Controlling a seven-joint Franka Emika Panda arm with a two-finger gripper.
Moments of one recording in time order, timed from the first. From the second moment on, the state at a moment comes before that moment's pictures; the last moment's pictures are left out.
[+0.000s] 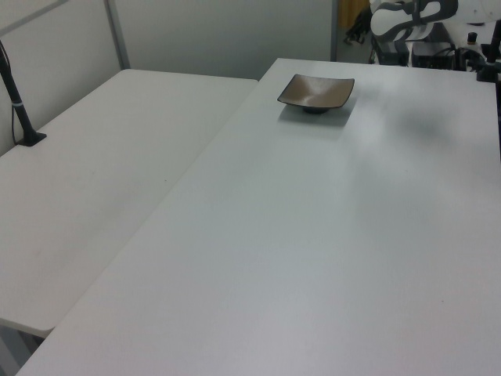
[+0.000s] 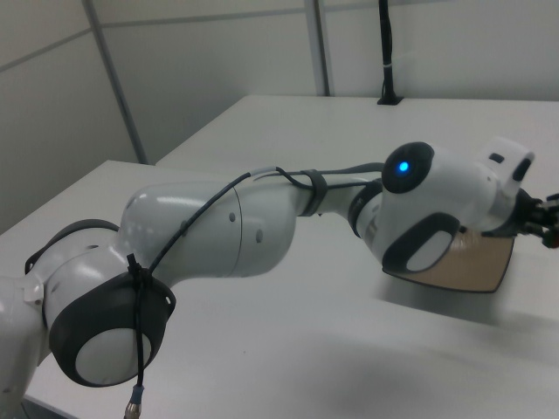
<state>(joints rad) -0.51 0.75 -0.01 -1.26 0.18 2.90 -0.98</state>
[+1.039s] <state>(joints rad) -0.36 0.75 0.01 -1.37 0.18 2.90 -0.46</state>
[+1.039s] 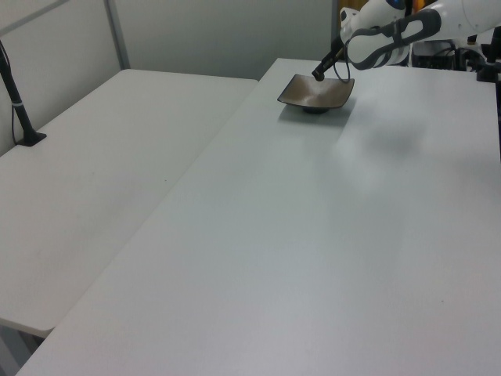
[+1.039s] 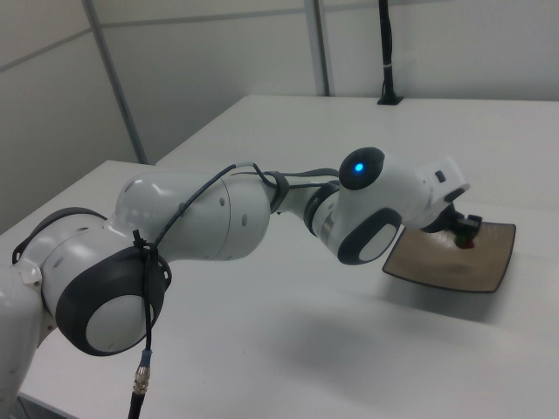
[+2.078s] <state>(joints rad) -0.36 0.75 0.04 -1.43 0.20 2.90 -0.41</state>
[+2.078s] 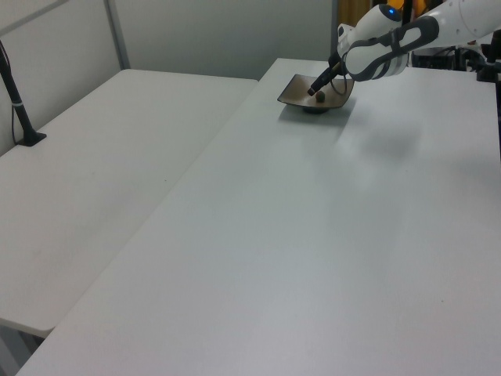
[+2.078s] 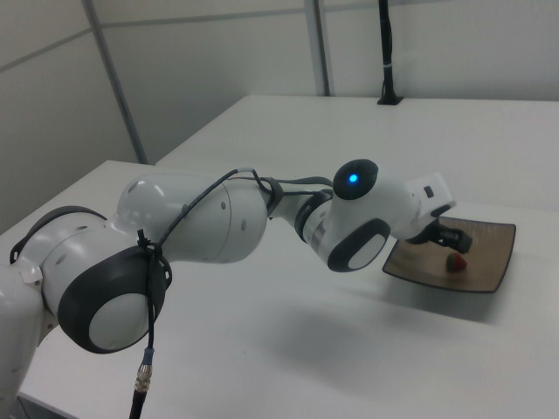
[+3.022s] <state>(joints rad) -0.38 0.44 0.03 -1.50 0.20 2.44 -0.41</state>
